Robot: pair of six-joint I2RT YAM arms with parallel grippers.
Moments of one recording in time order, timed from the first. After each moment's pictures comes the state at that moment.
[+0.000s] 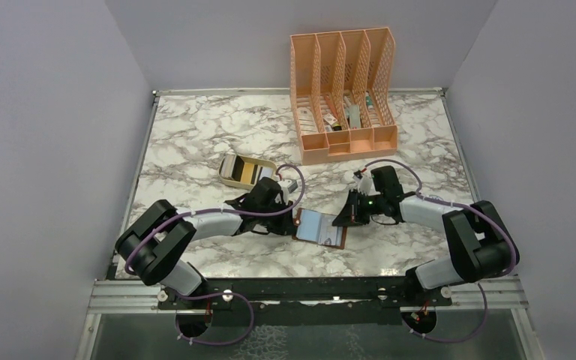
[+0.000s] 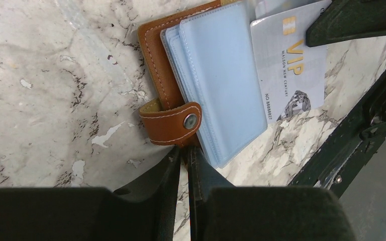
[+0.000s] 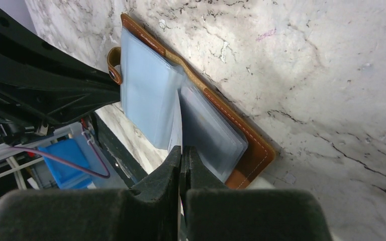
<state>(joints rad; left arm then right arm) -0.76 1.50 0.59 0.07 0.34 -0.49 0.34 1.44 0.53 -0.06 -0.69 0.53</state>
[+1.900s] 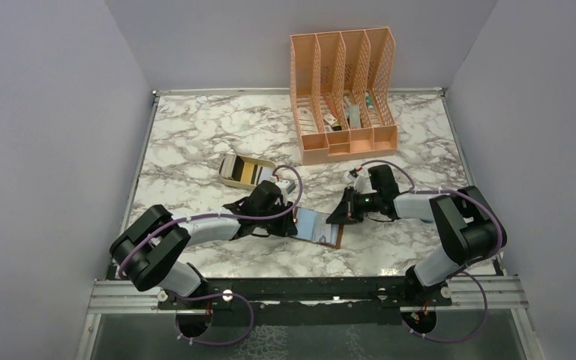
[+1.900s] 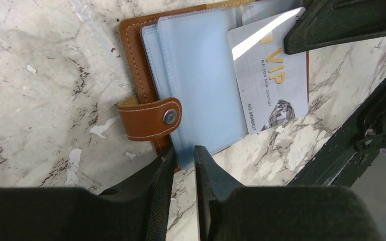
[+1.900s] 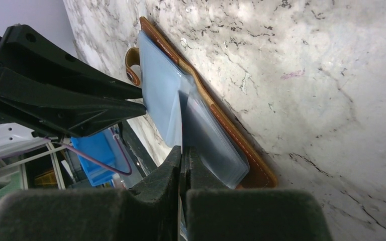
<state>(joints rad) -0.79 1.45 0.56 0.08 0.28 -0.56 0.33 1.59 0.53 0.13 -0.83 0.60</state>
